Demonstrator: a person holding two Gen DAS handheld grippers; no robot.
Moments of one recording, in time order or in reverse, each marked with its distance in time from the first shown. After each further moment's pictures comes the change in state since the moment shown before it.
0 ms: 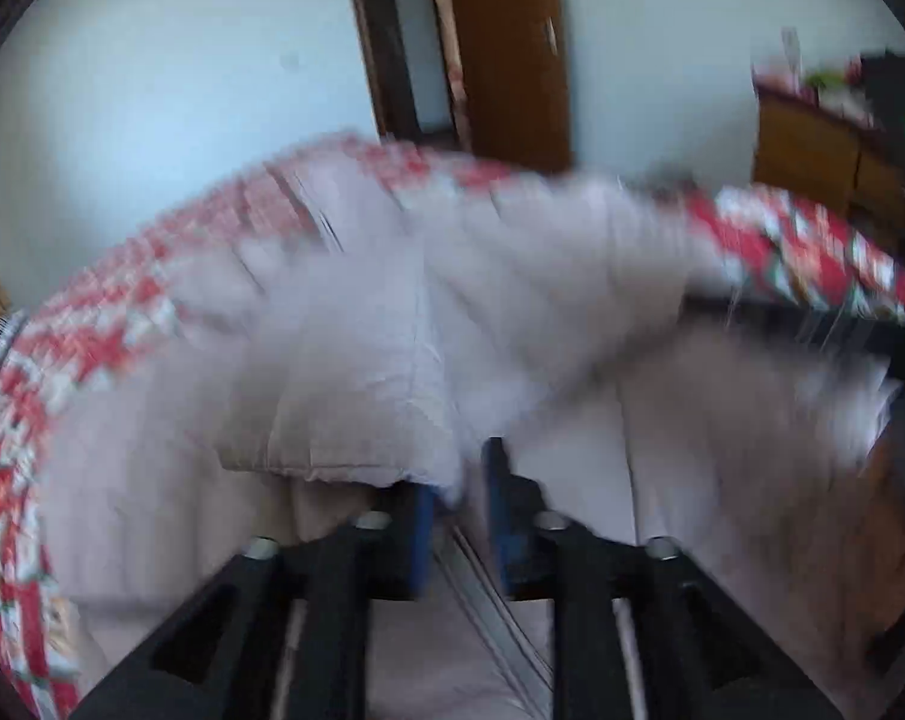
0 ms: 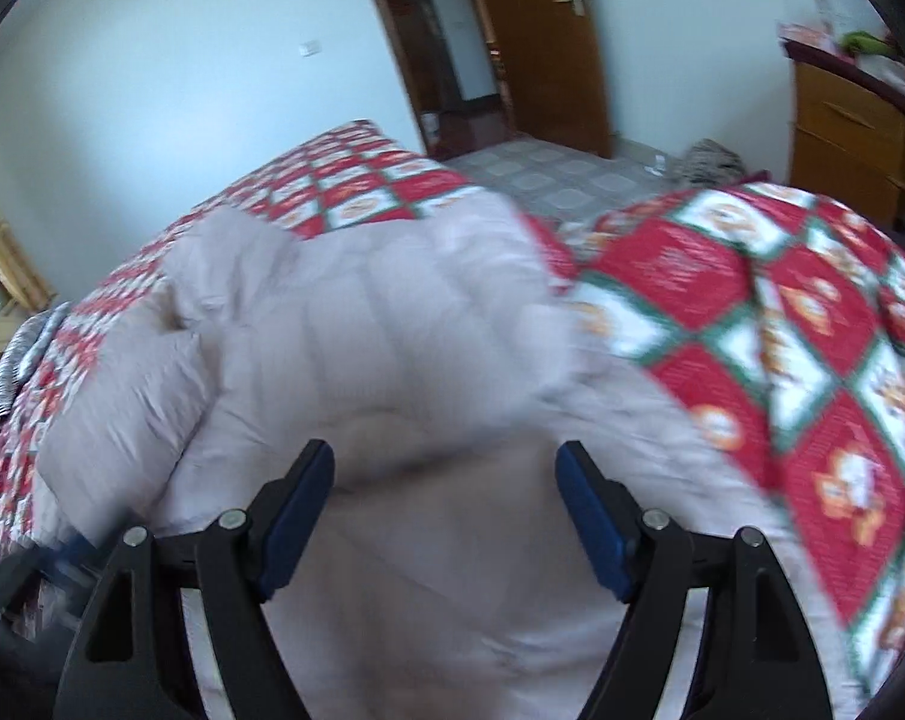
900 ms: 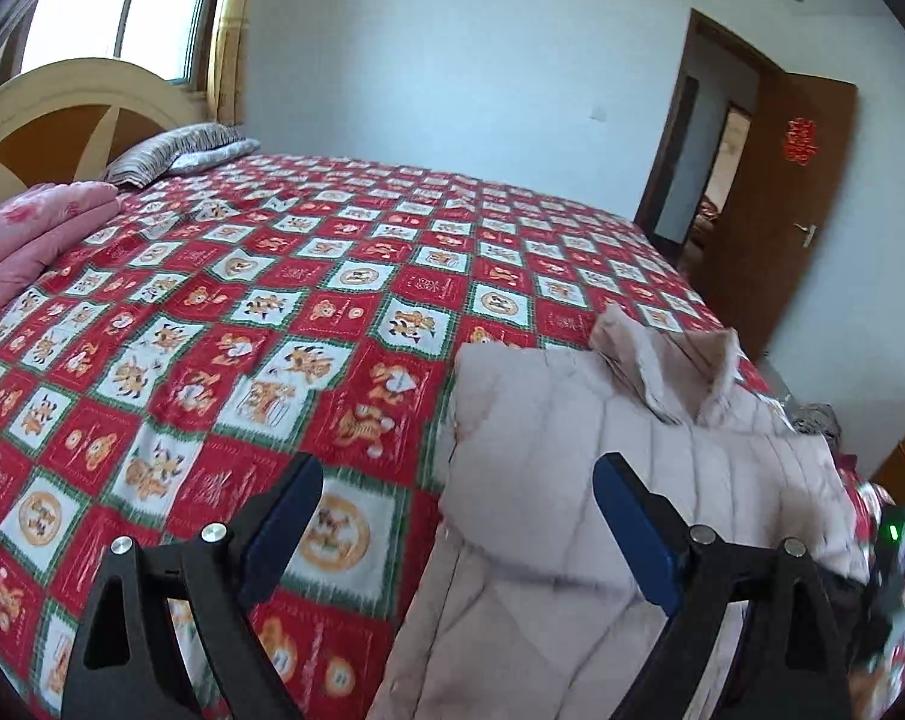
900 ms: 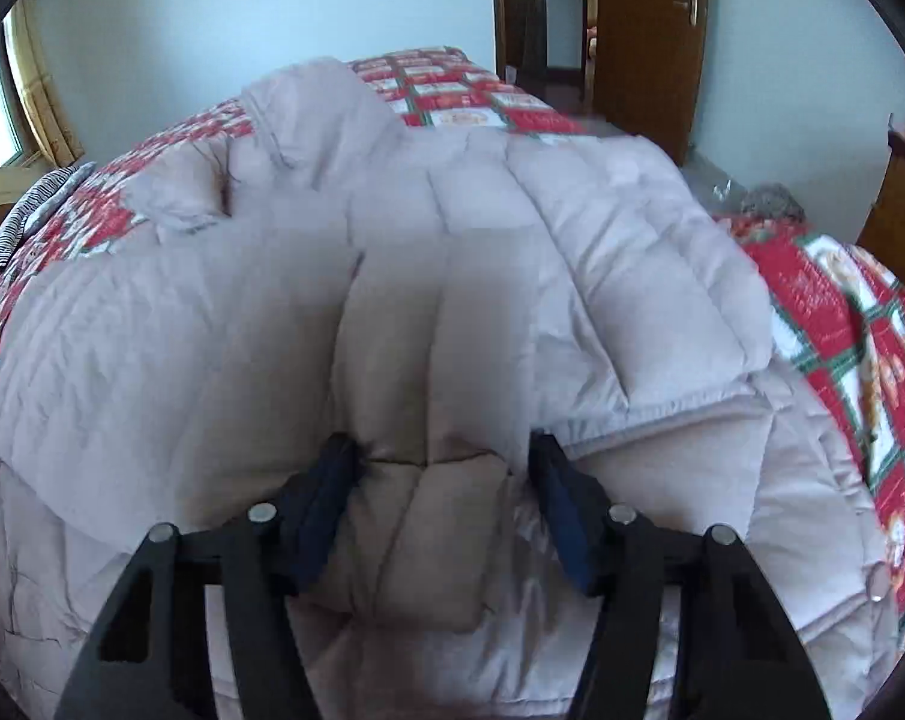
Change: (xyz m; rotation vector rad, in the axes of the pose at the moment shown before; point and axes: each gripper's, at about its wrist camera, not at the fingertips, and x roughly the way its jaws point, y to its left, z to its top) left arm -0.128 0.233 -0.055 -0.673 -0.159 0.278; right arm 0.051 0.081 -0.023 -0.315 0.148 -0.020
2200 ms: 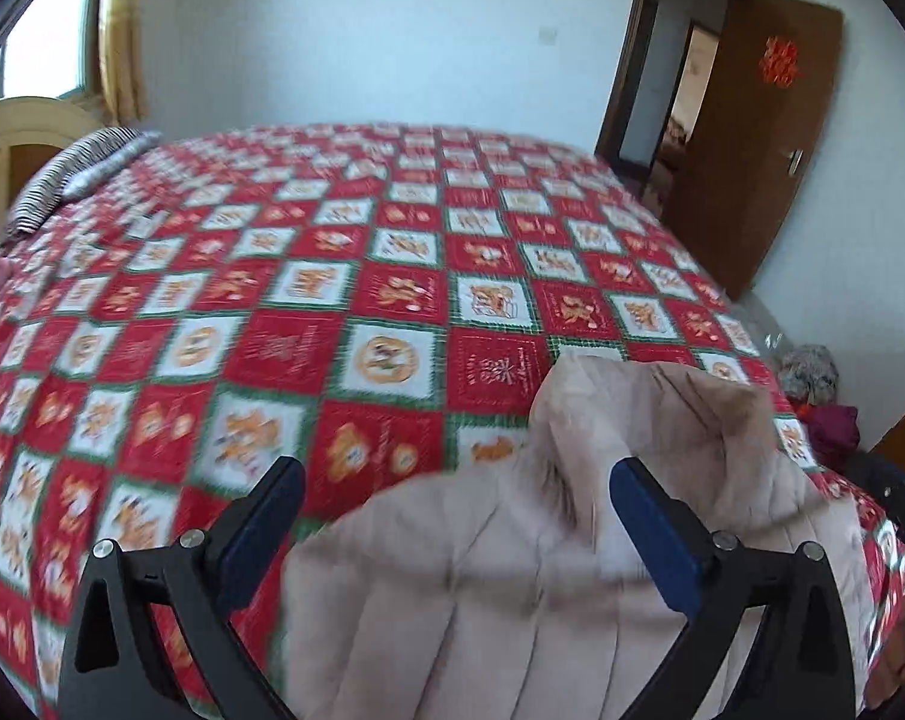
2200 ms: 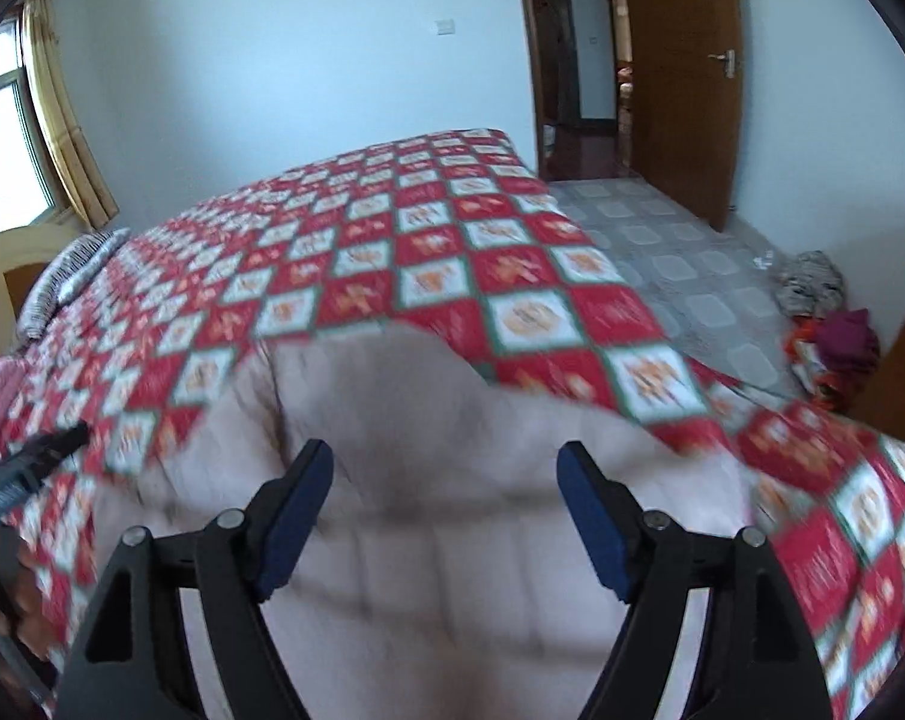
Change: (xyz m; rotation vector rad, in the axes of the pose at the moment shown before) left arm 0.188 -0.105 0.116 0.143 0.190 -0.049; right arm 0.001 0.039 0.194 -0.007 -0.141 0.126
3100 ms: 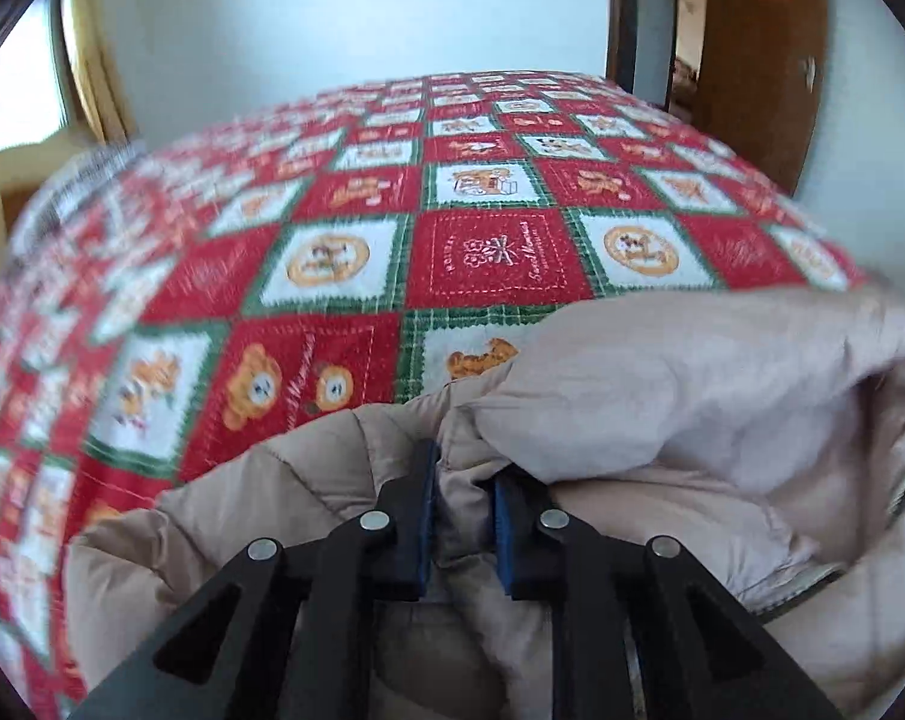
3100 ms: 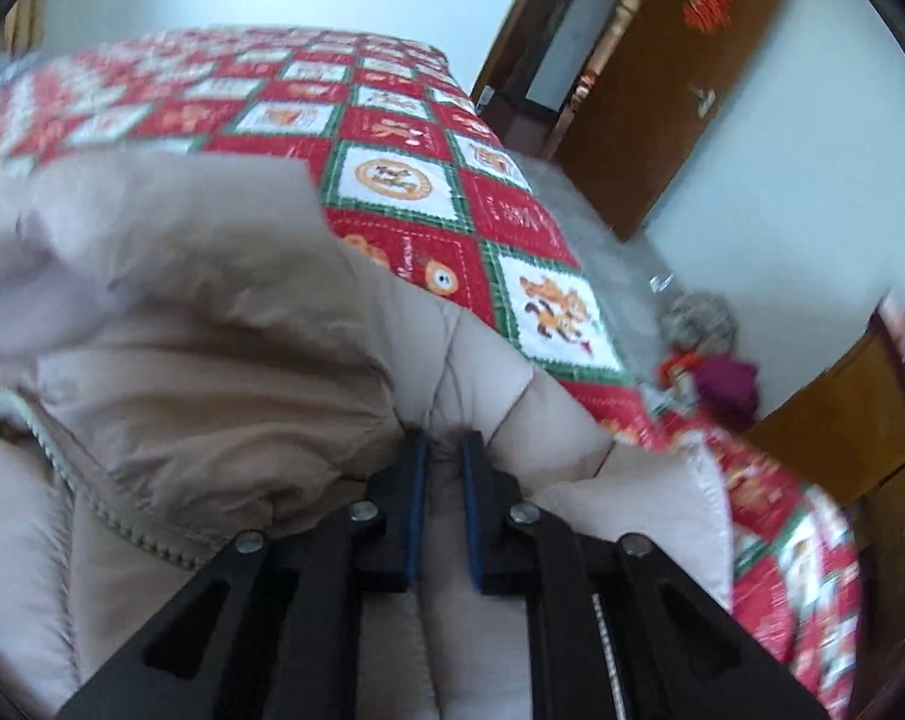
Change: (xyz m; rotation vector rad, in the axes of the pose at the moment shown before) left arm 0.089 -0.042 -0.070 0.149 0.030 0.154; right arm 0.081 -0.057 -0.076 -0.277 0.153 -0.419
